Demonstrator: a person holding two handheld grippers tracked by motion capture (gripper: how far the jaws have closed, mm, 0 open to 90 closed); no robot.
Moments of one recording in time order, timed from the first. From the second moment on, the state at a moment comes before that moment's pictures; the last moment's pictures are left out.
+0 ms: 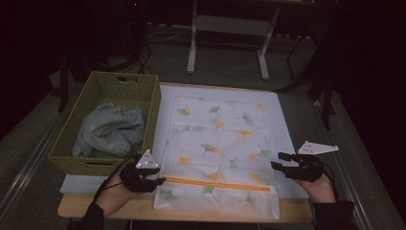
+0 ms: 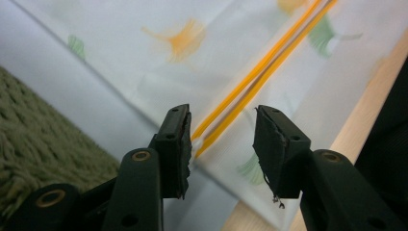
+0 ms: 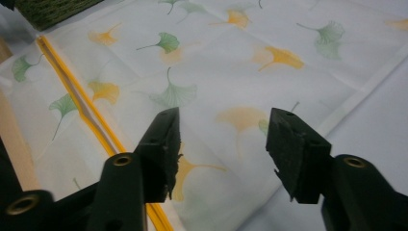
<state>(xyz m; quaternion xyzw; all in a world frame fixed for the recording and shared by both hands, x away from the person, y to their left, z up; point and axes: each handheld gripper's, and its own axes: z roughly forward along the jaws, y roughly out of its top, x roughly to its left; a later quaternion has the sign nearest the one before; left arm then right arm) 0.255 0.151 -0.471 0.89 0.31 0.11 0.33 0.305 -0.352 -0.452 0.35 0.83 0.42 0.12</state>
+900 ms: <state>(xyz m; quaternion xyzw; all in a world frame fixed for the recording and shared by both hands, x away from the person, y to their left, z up) 0.253 0.130 -0.460 0.84 0.32 0.11 0.43 0.295 -0.315 -0.464 0.30 0.84 0.45 0.10</state>
